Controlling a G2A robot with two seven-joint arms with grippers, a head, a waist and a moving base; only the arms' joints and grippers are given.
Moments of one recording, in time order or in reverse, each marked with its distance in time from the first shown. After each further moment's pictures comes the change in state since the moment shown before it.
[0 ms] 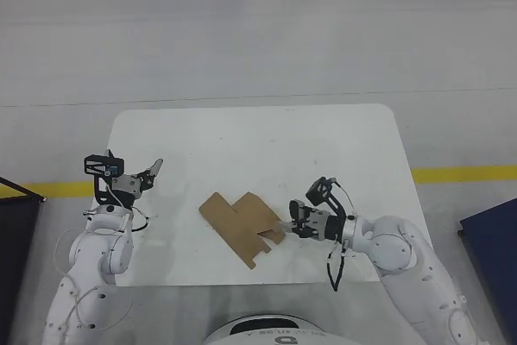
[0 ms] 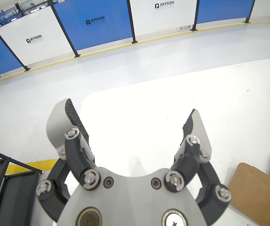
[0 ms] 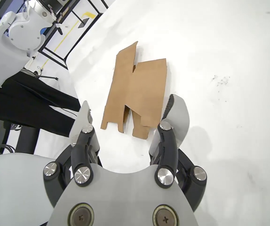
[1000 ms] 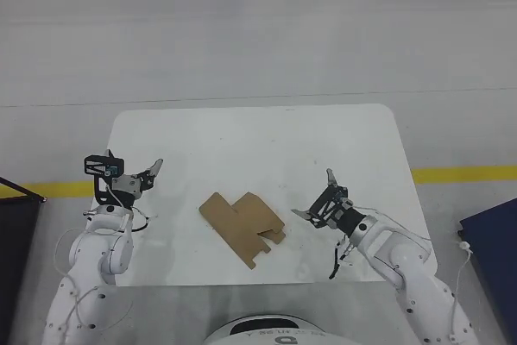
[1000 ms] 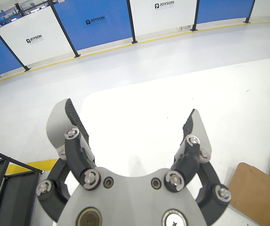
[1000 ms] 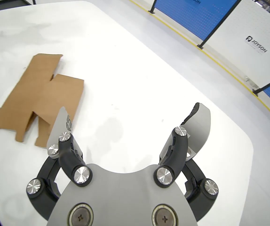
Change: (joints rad) left arm 0.000 0.000 0.000 0.000 0.000 0.000 0.000; right arm -0.184 -0.006 0.081 -0.193 -0.958 0.036 -0.627
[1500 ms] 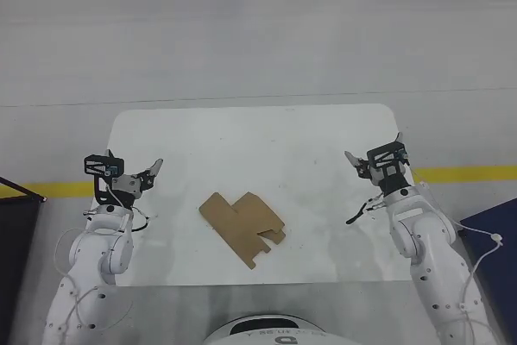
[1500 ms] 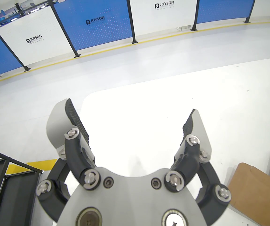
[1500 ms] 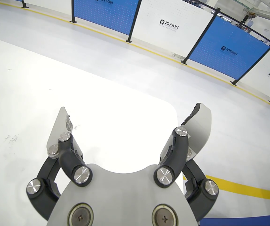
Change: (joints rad) left arm 0.000 0.000 0.000 0.000 0.000 0.000 0.000; right arm 0.147 -0.014 0.143 0.200 0.059 0.364 -0.099
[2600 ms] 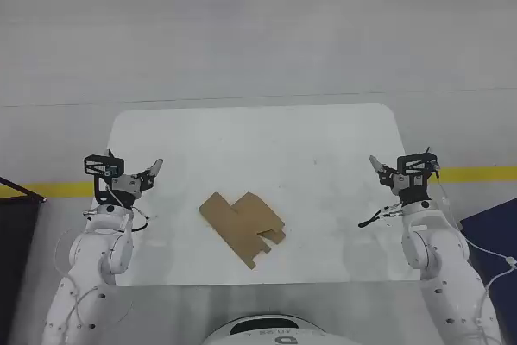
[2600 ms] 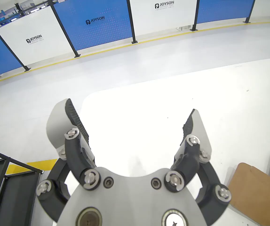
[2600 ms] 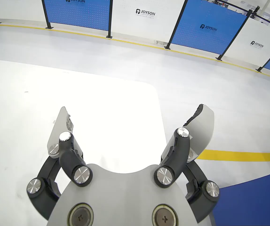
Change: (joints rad) left arm 0.000 0.000 0.000 0.000 0.000 0.000 0.000; right arm -0.109 0.000 0.096 -0.006 0.121 0.104 -0.047
